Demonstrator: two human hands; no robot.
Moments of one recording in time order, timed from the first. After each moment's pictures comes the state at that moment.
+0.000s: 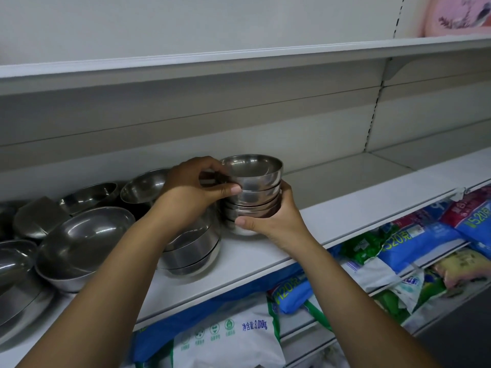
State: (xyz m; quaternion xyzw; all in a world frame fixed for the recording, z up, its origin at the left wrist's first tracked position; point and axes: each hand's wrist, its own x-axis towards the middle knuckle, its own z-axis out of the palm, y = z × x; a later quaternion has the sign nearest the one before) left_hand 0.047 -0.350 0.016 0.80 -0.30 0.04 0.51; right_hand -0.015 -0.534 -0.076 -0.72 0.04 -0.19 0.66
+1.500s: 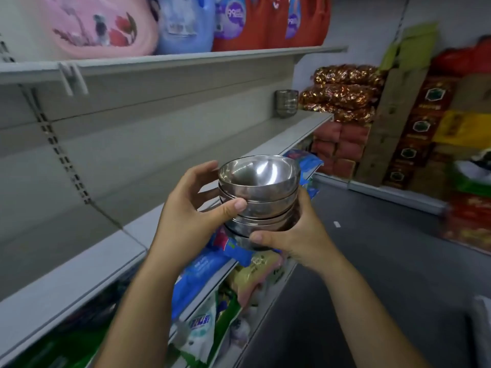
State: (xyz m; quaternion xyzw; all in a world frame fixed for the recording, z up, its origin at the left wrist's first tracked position) left_hand -0.158 -0.980 -0.002 0.60 -0.45 -0.15 0.65; right_hand -0.307 -1.124 -0.056 -0.70 0.20 -0.36 0.58
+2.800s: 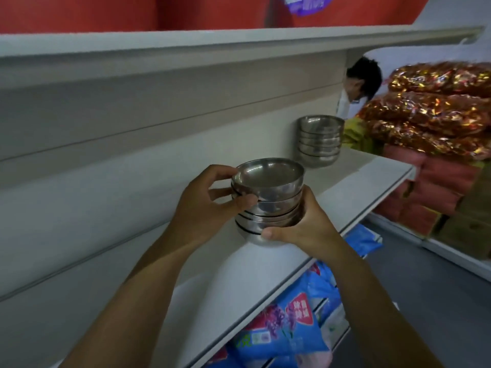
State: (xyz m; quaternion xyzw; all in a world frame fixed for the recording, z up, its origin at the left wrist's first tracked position) left_hand 0.053 -1.532 -0.009 0.71 -0.39 -0.07 0.58; right_hand -0.068 -1.712 -0.075 -0.73 0.12 -0.26 0.62
